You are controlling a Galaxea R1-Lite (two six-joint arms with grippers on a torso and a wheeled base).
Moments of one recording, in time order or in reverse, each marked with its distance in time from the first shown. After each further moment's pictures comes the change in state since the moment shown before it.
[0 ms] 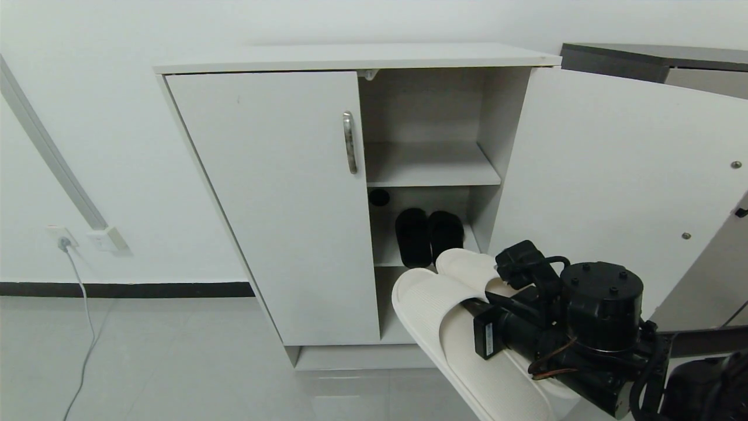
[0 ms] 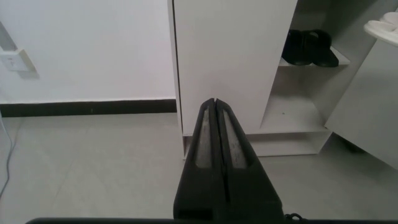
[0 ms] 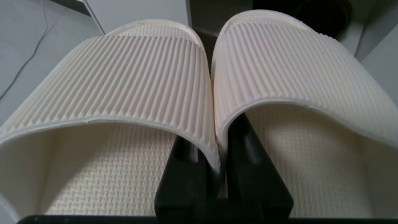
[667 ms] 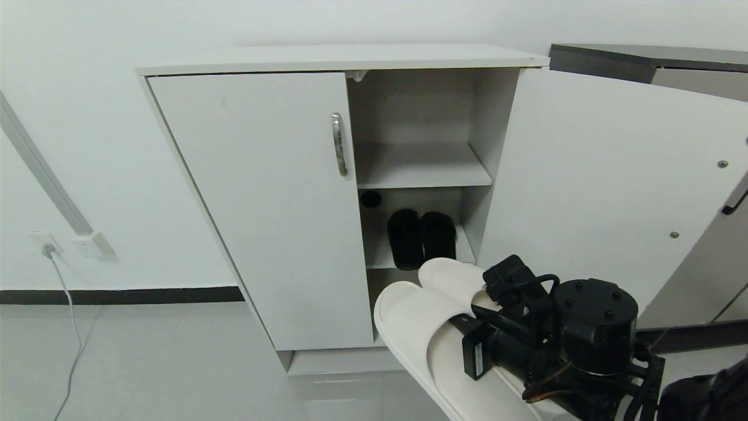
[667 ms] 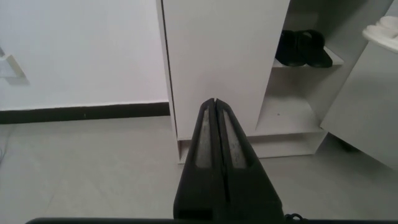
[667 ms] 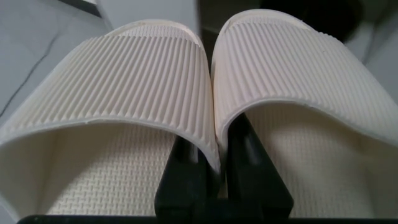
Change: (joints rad) left arm -0.001 0.000 0.000 0.001 -0.001 0.000; right arm 0.045 0.034 0.035 -0.096 0.033 -0.019
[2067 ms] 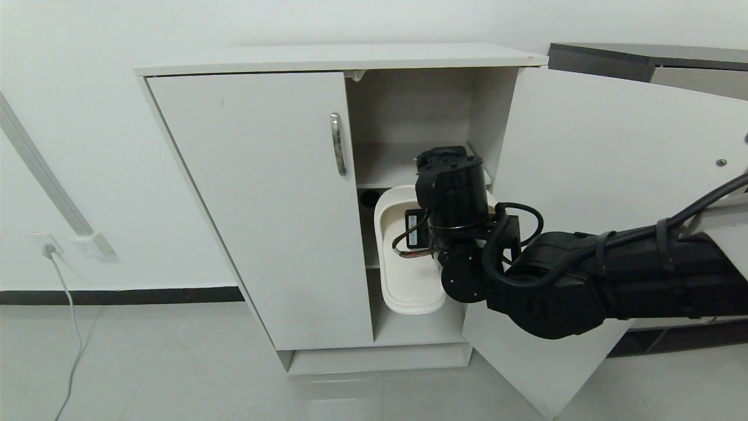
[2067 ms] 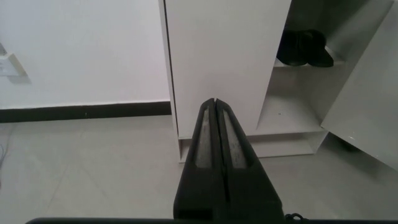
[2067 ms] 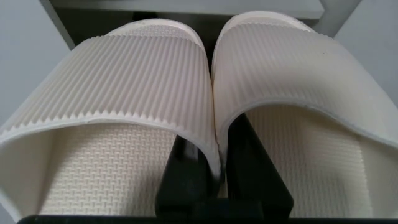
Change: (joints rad) left arm 0.001 0.000 0.000 0.000 0.002 0.003; right arm 0.060 0.186 -0.930 0.759 -0.649 0.102
